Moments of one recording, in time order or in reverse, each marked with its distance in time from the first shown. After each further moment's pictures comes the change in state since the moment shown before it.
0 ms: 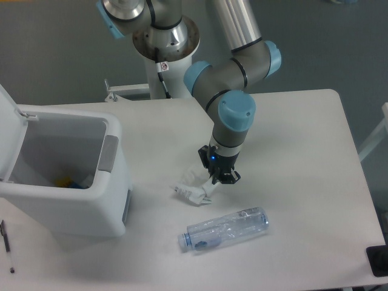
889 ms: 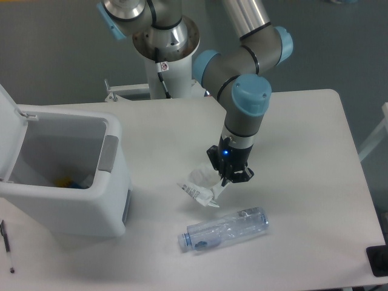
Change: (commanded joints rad) arm 0.032 0.055 0.083 -0.014 -0.097 -0.084
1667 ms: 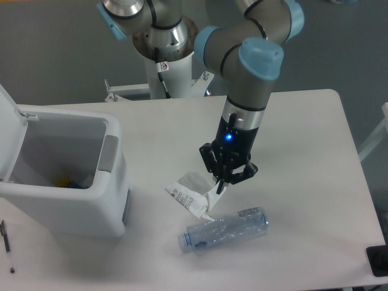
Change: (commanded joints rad) arm -0.018 0.089 0.184 -0.002 -0.313 -0.316
